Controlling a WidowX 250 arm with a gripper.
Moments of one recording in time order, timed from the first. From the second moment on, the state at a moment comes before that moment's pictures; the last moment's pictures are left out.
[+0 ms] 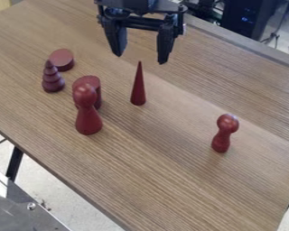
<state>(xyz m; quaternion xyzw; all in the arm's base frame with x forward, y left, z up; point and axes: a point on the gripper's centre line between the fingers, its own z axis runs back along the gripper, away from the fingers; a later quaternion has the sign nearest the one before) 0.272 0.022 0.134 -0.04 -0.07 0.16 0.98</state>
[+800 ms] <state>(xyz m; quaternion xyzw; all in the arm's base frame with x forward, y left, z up) 0.278 -0.006 0.122 -0.01 -0.05 0.08 1.00</state>
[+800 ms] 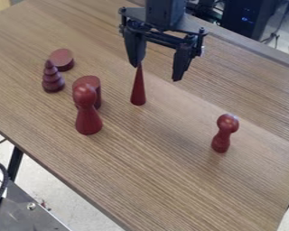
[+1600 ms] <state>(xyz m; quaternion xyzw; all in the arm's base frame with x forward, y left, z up) 0.277 -0.098 0.121 -0.04 -0.07 -0.05 1.00</state>
